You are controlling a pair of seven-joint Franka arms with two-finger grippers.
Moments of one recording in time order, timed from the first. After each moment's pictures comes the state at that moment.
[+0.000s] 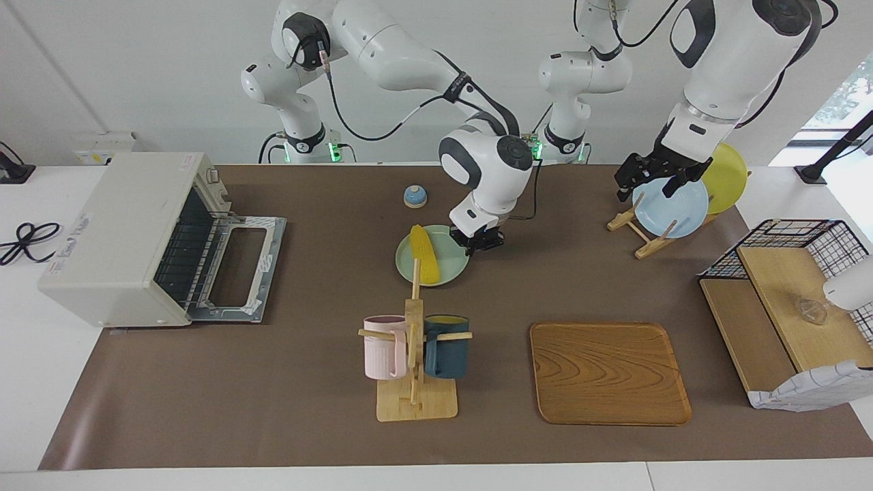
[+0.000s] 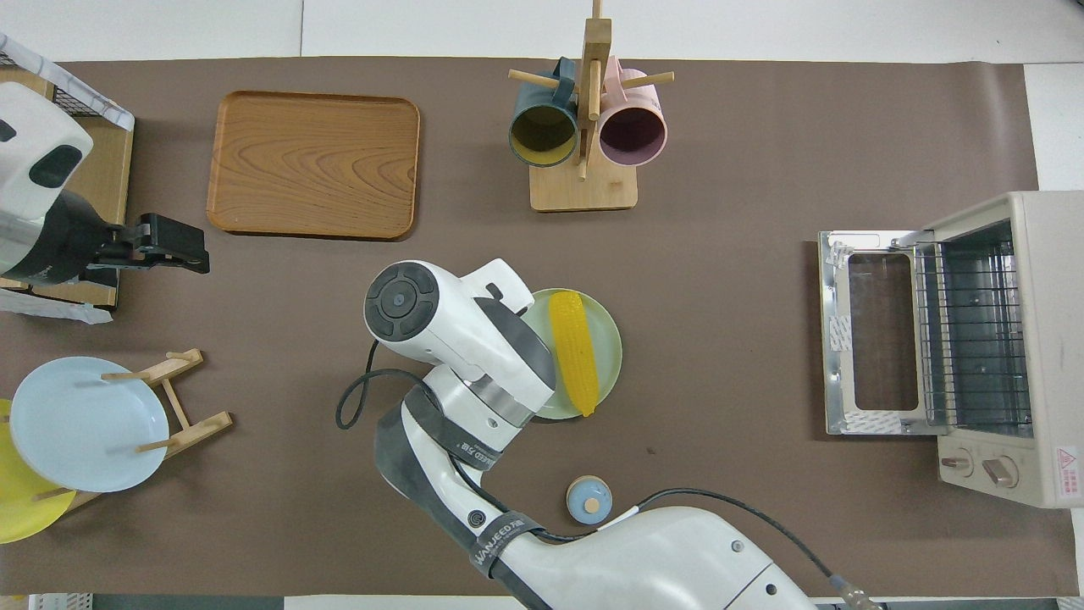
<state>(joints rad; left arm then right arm) -0.09 -0.03 -0.06 -1.67 -0.06 1.62 -0.21 0.80 0.62 -0.05 -1.43 -0.03 1.91 0.92</state>
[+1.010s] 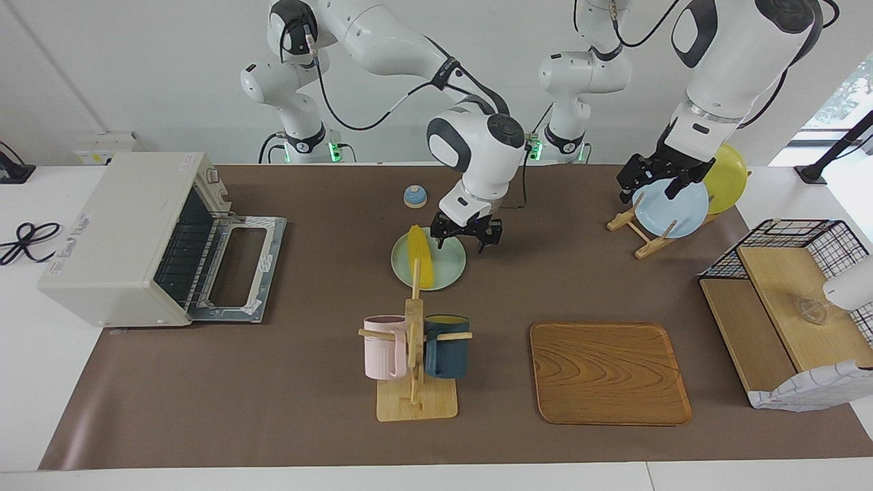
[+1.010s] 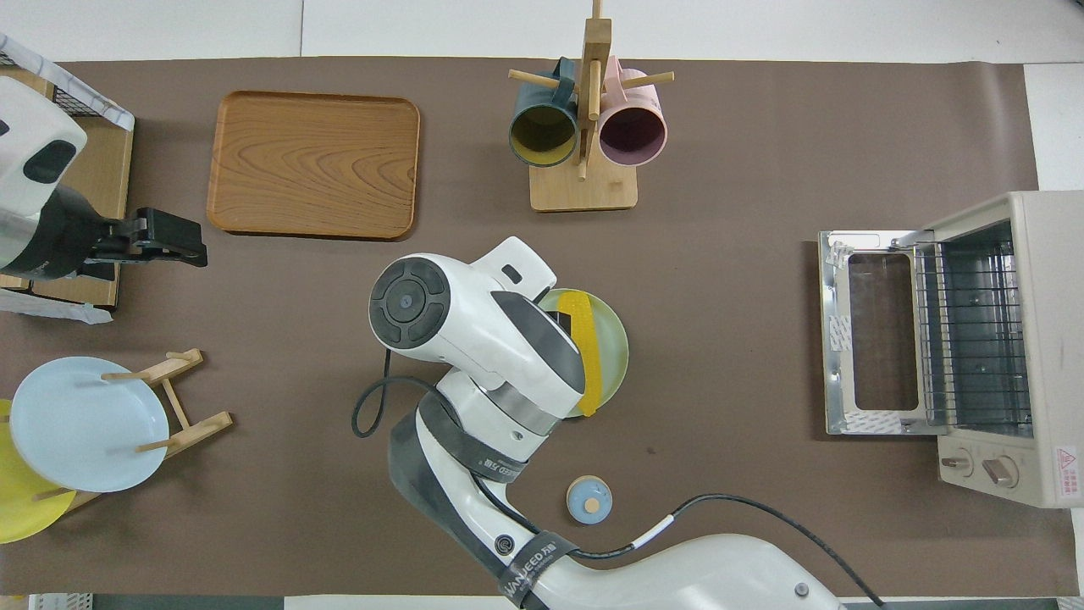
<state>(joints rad) -0.08 -0.03 -0.07 -1.67 -0.06 1.65 -0.21 0.78 0.50 -0.05 -1.47 -0.16 1.84 0.82</state>
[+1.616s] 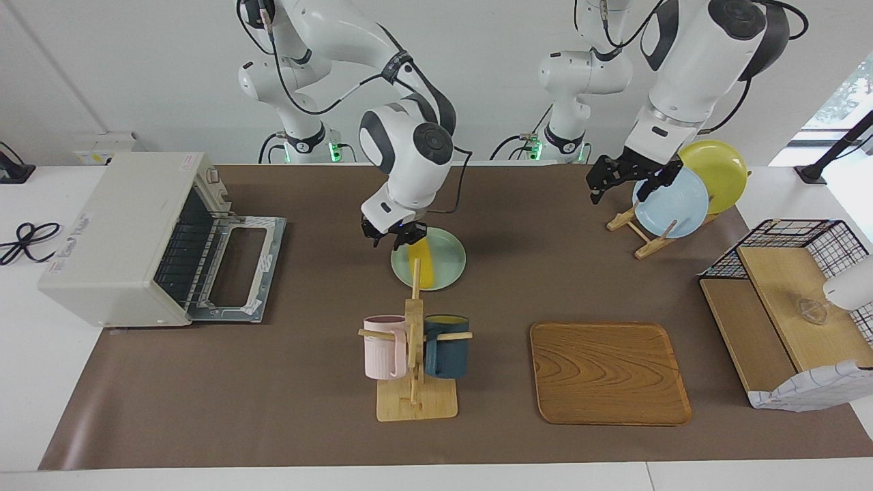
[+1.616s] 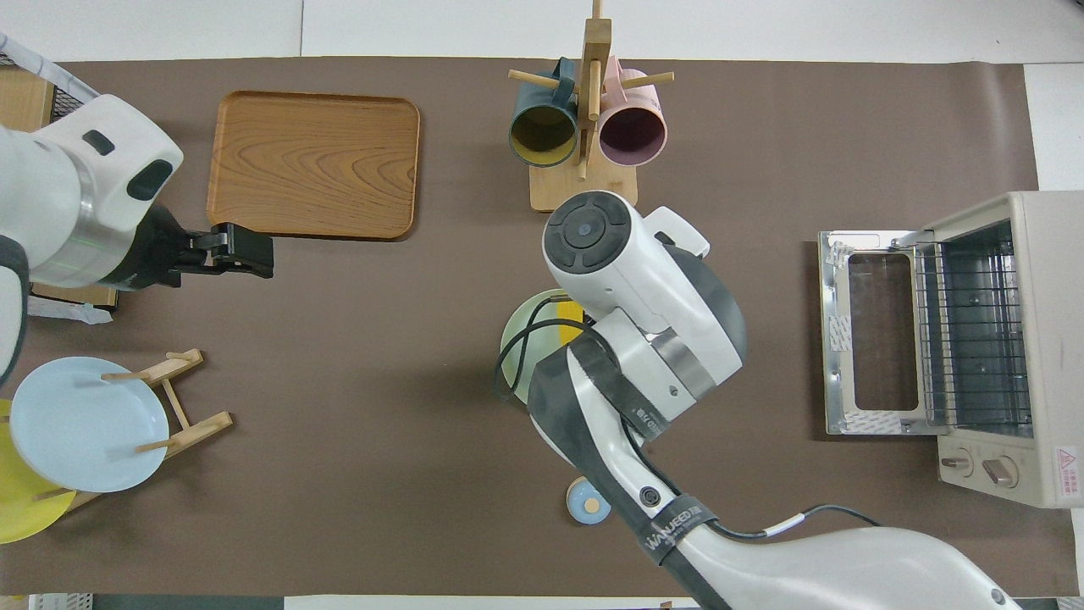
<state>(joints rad) -0.19 -0.03 -0.09 -1.71 -0.07 1.69 -0.27 0.58 0.32 -0.06 -1.72 -0.18 1.75 0.66</state>
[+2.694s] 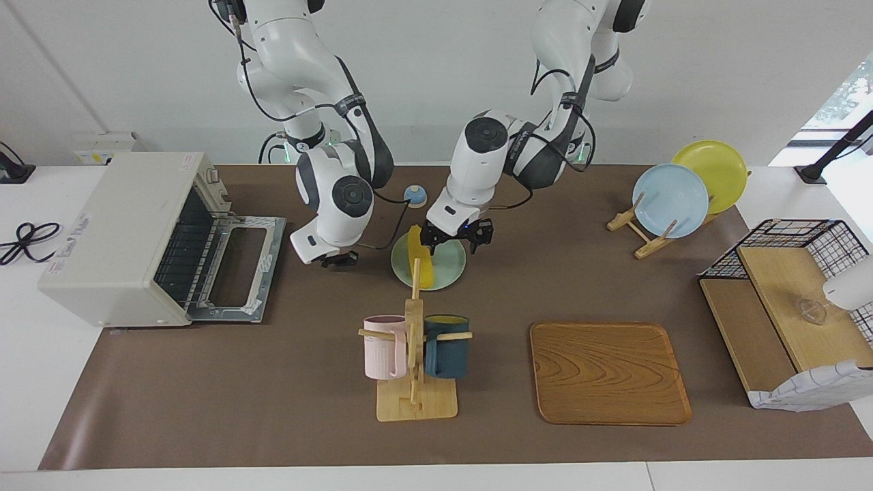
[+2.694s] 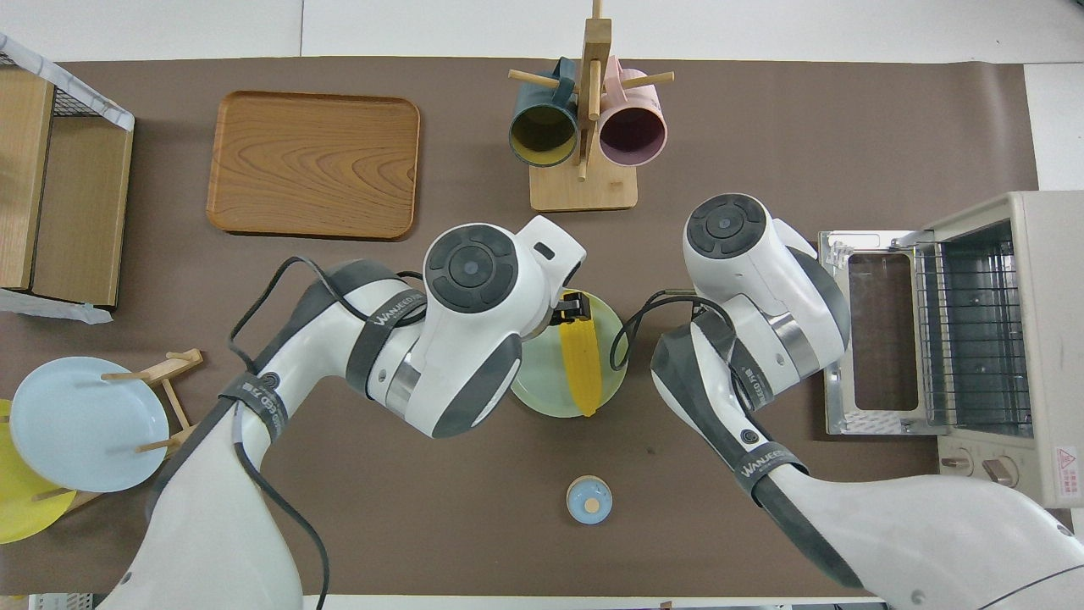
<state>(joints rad) -0.65 0.34 -0.09 -1.78 -0.09 2.18 -0.66 0.38 0.29 -0.06 -1.97 -0.27 1.93 0.62</state>
